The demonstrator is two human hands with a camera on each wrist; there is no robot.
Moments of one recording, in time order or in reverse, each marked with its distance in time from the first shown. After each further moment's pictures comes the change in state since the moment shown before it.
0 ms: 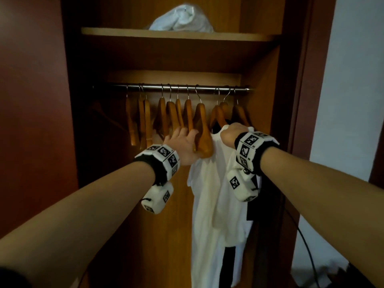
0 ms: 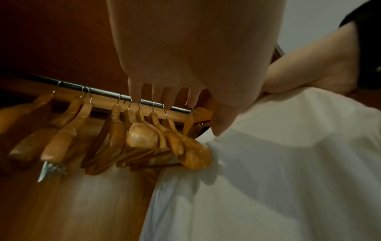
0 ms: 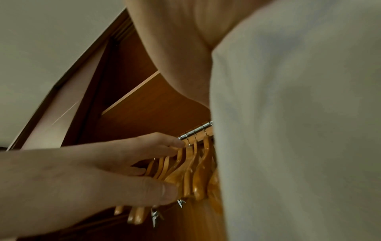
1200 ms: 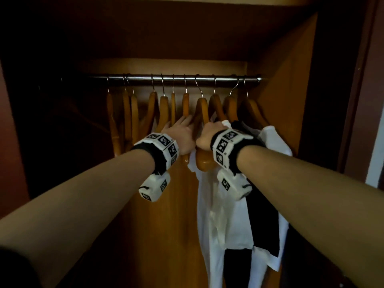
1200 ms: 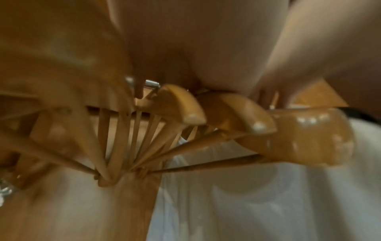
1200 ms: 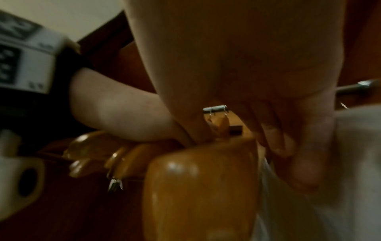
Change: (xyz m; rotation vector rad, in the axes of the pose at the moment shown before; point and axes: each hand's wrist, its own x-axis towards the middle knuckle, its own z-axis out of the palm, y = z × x) left_hand 0.118 -0.051 0.024 0.101 -0.075 0.072; right_hand 0.100 -0.055 0.083 -0.292 0.019 -0.270
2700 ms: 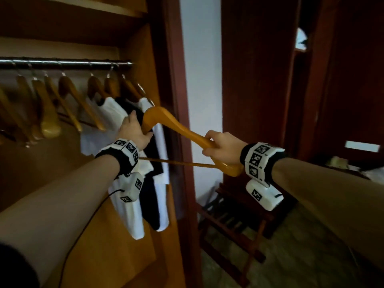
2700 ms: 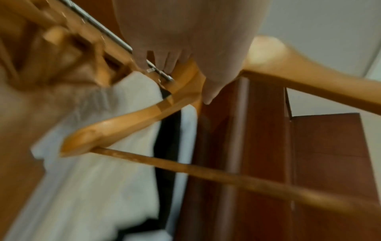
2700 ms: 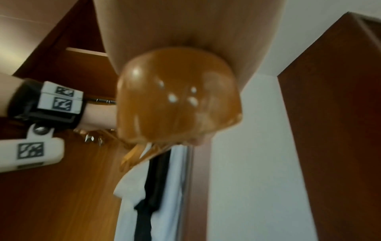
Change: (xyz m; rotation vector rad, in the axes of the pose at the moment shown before) left_hand -0.135 0.155 0.015 -0.649 0.153 0.151; right_hand -0.358 0.158 -0.064 0.243 -0.007 0.320
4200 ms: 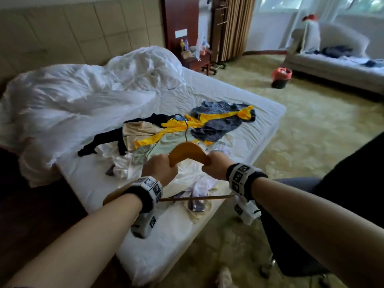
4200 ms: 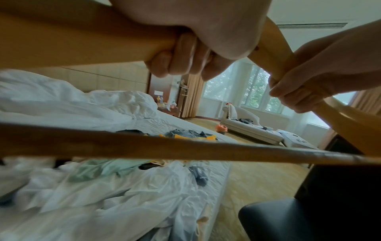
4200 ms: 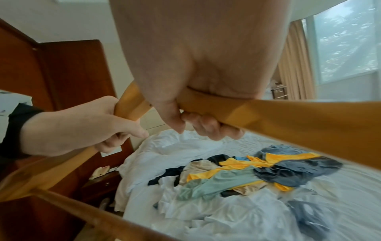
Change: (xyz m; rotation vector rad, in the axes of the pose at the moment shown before) left_hand -0.699 0.847 0.408 -0.366 -1.183 1.438; right_hand -0.785 0.525 -0.186 0.084 0.506 1.872
